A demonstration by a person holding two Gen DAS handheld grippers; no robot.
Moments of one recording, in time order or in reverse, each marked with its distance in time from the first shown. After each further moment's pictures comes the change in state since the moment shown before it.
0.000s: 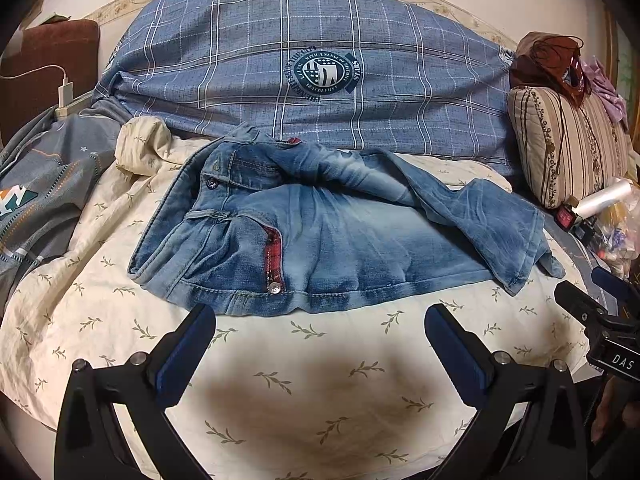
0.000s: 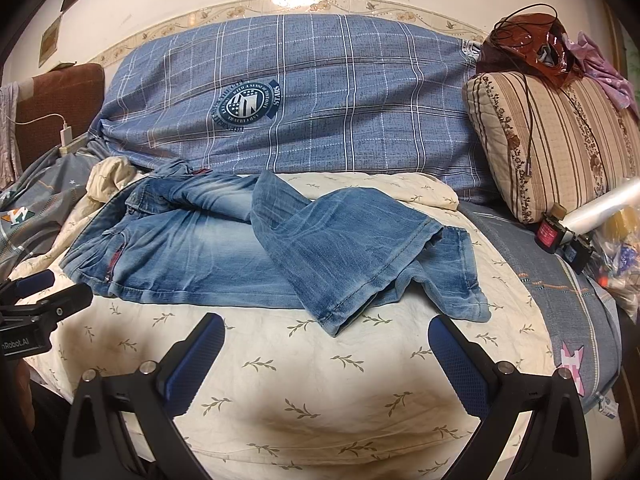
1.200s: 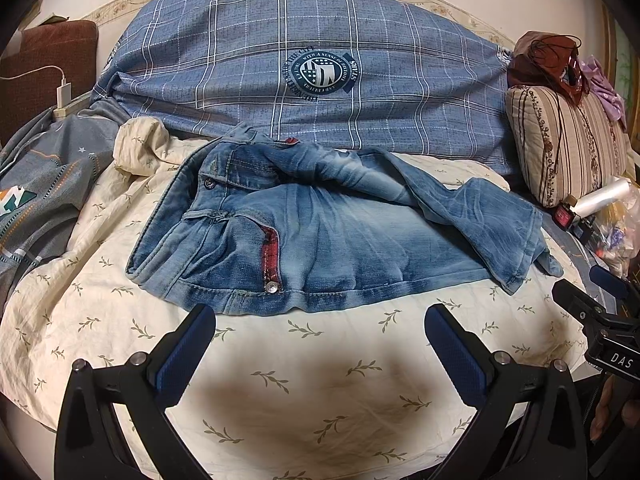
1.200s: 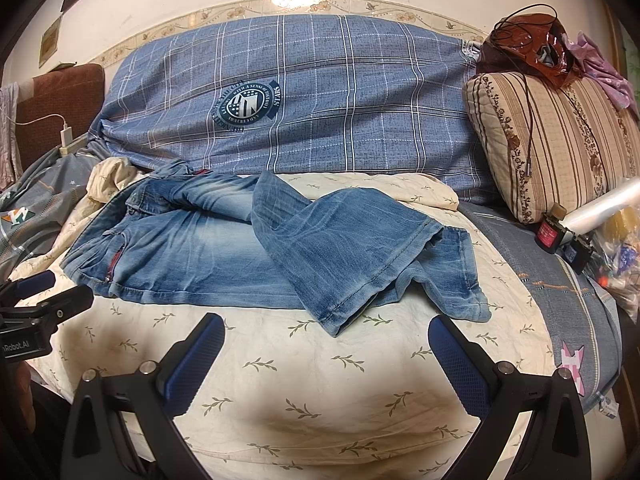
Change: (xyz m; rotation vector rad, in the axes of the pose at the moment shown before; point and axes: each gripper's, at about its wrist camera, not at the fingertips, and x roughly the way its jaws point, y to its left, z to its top) left arm 0.000 -0.004 -0.002 0.001 -0.001 -0.001; right arm -0.001 0.000 0.000 0.000 -0.001 0.001
